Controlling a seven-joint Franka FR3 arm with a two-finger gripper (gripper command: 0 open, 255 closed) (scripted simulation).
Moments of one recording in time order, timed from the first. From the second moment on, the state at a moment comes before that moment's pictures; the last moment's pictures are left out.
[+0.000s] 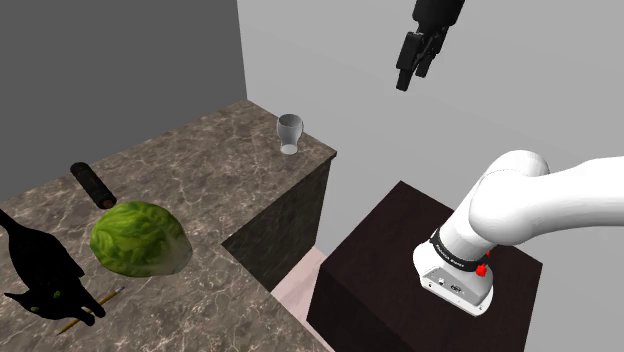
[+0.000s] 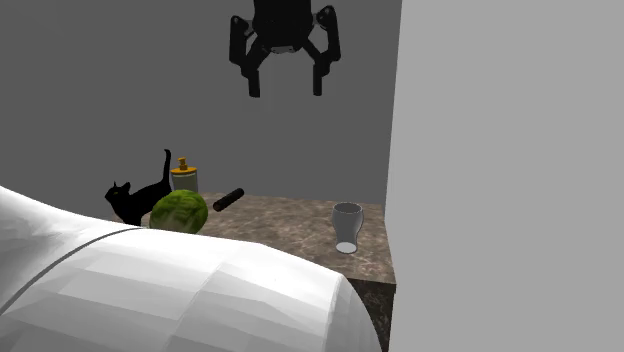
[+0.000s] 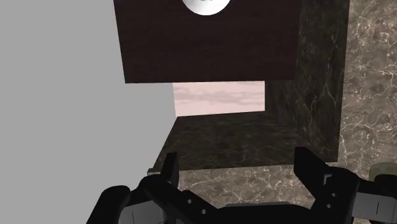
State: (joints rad) arm 0.01 -0.83 0.02 -2.28 0.01 1.42 -0.01
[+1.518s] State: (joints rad) arm -0.01 -0.19 0.00 -2.22 0.05 2.03 -0.01
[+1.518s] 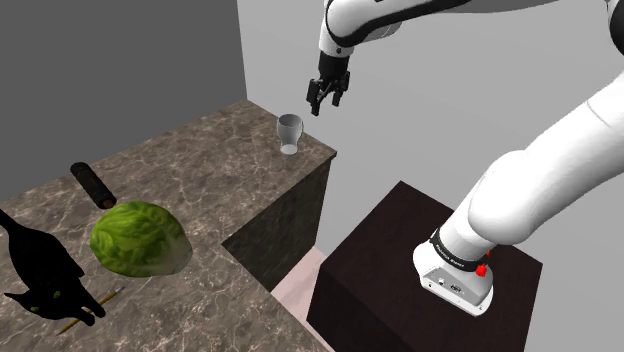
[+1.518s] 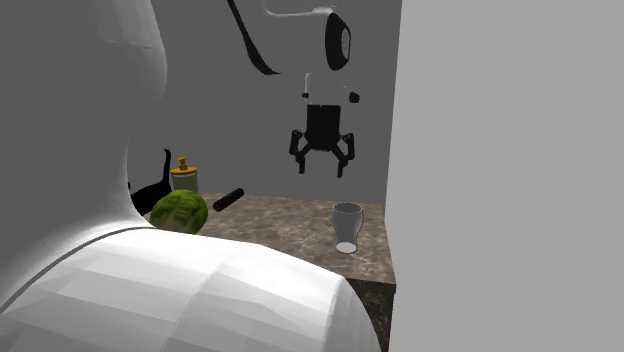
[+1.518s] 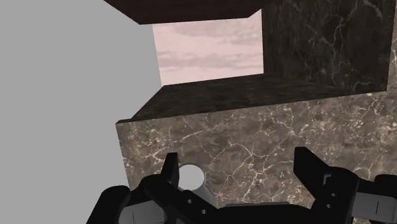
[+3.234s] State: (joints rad) arm -0.02 0.57 0.00 -1.69 0.12 2.29 -0.05
